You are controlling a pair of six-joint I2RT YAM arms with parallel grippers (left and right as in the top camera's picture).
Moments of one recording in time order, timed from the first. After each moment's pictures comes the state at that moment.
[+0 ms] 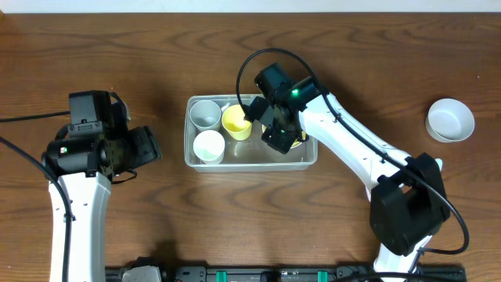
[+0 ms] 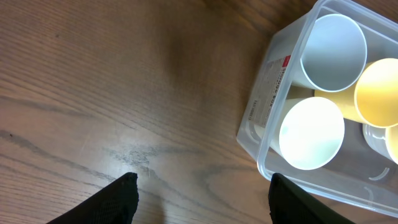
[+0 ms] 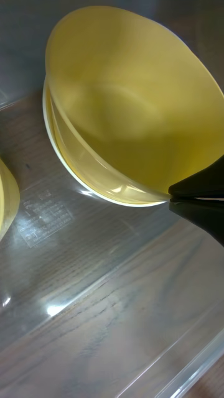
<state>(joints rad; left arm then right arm) 0.14 1.22 1.14 -1.12 0.12 -0.25 0.60 1.92 1.55 -1.04 -0.07 -0.38</state>
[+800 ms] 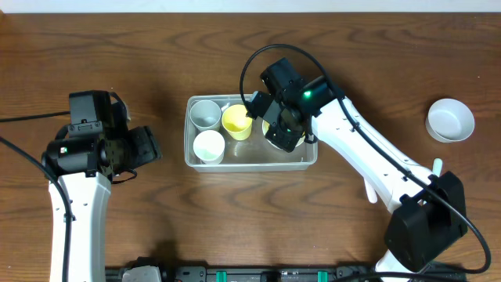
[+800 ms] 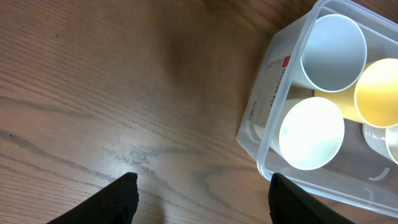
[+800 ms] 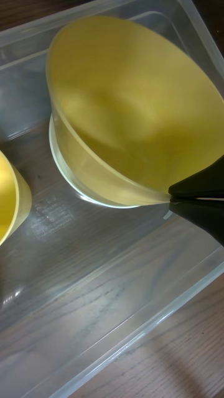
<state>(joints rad) 0.14 1.22 1.14 -1.12 0.12 -0.25 0.61 1.82 1.55 -1.07 -0.06 -0.41</state>
